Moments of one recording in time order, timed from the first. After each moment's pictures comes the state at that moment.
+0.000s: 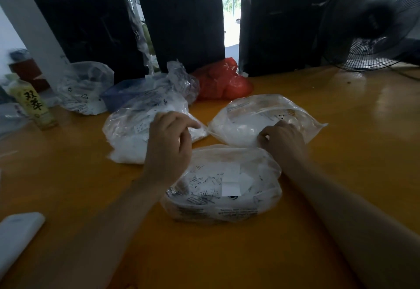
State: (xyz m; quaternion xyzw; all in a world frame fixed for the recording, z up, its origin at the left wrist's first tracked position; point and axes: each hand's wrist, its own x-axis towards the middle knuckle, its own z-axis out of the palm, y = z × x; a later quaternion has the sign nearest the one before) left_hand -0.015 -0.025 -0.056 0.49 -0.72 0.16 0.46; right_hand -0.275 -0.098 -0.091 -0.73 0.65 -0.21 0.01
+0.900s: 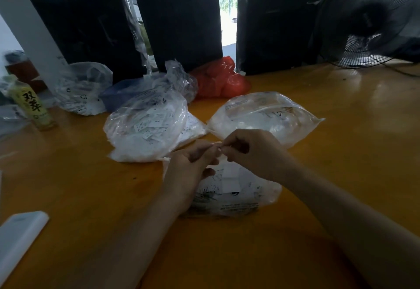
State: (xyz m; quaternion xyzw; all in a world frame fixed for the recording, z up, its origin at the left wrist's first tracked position) left_hand -0.047 0.007 -0.089 0.47 -0.52 -0.45 0.55; right_hand -0.235 -0.033 -0.066 -0.81 0.41 -0.35 0.20
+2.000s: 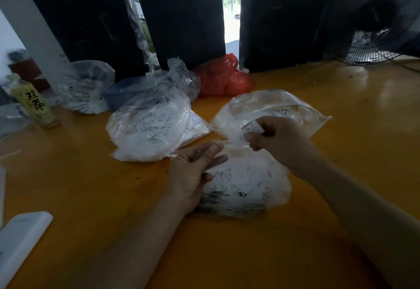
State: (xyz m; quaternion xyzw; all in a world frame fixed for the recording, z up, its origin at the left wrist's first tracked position) left_hand -0.050 0.006 -0.089 0.42 -0.35 -0.57 0.61; right_hand -0.262 -0.047 -0.062 -0.71 0.45 -0.43 0.33
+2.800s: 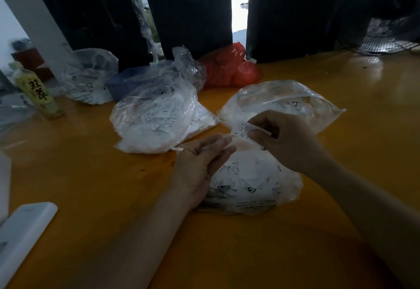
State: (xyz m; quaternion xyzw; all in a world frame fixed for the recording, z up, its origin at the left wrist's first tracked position) left_hand -0.044 -0.004 -0.098 0.35 -0.31 -0.63 0.62; right_hand -0.250 -0.037 -0.065 -0.78 0.44 -0.41 0.20
